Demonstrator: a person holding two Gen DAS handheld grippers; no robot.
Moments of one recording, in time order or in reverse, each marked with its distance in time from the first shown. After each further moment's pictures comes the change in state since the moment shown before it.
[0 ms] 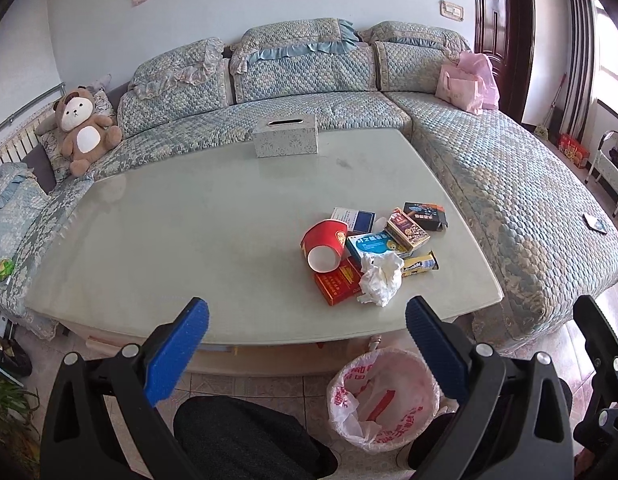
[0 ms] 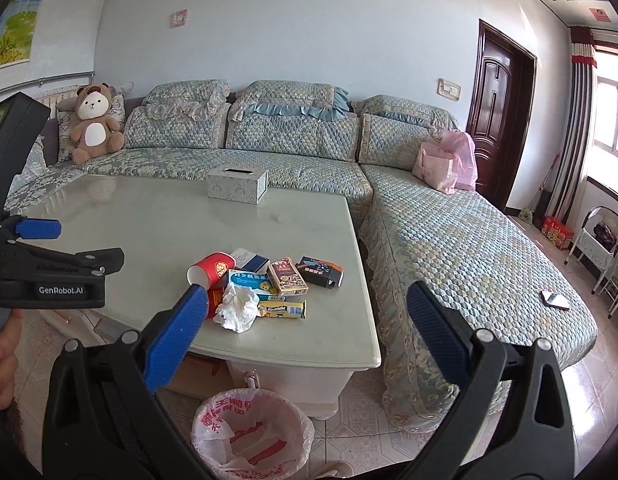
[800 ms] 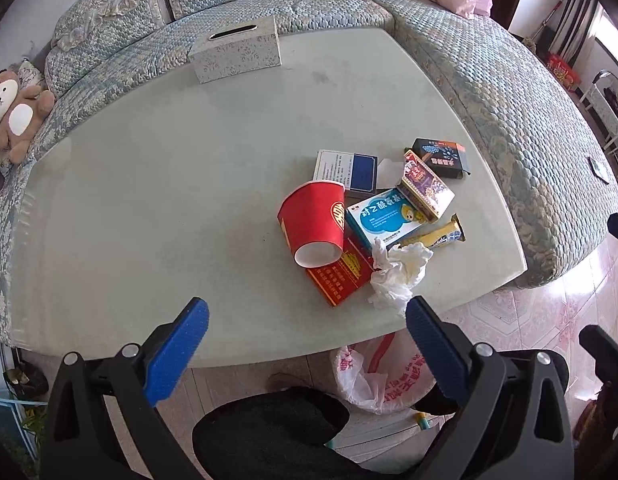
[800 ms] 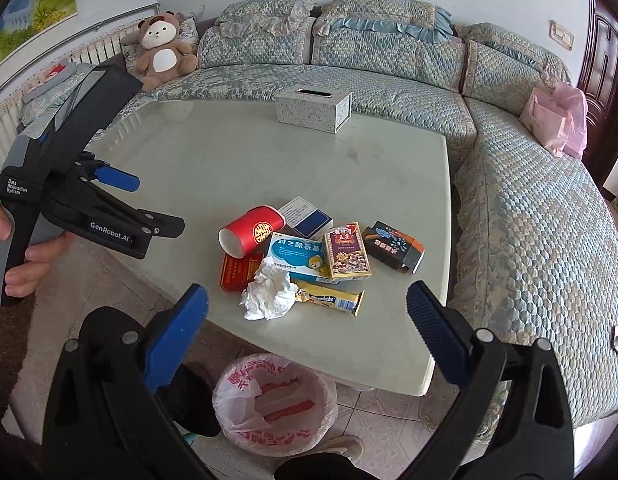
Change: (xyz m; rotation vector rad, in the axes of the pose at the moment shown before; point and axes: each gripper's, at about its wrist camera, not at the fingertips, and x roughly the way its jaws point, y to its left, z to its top) left arm 0.164 0.000 0.080 0.117 0.420 -0.118; right arm 0.147 -0.016 0.046 -0.106 0.342 0.352
